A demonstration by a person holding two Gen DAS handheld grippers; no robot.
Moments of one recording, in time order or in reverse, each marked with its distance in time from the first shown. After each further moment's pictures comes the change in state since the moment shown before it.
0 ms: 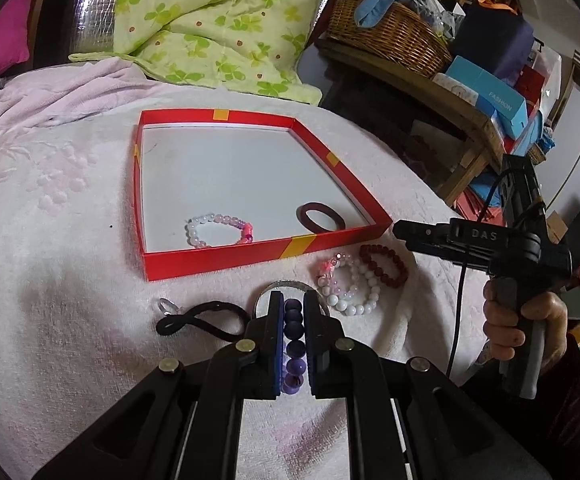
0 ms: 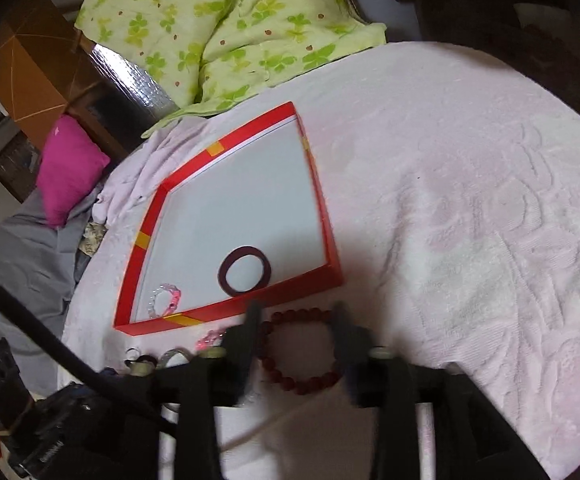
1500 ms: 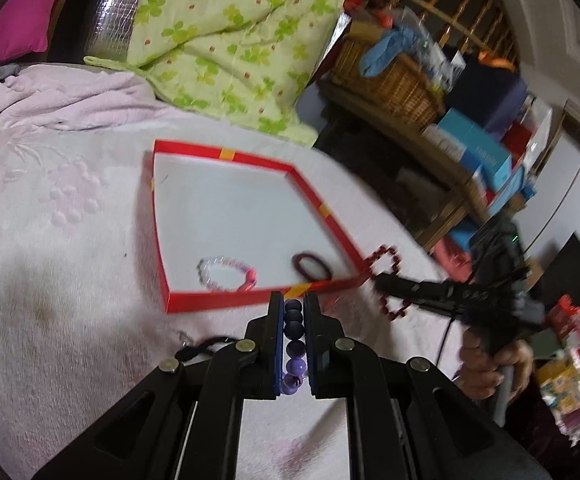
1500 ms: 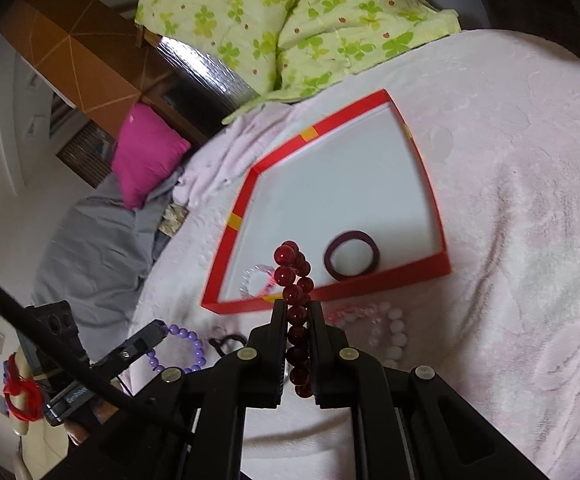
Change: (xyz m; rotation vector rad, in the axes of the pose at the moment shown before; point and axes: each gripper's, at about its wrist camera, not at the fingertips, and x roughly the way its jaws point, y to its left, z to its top) left arm -0.035 0.026 0.018 -0.108 -0.131 -0.114; right arm -0.004 0.027 -0.005 -0.045 0.036 0.309
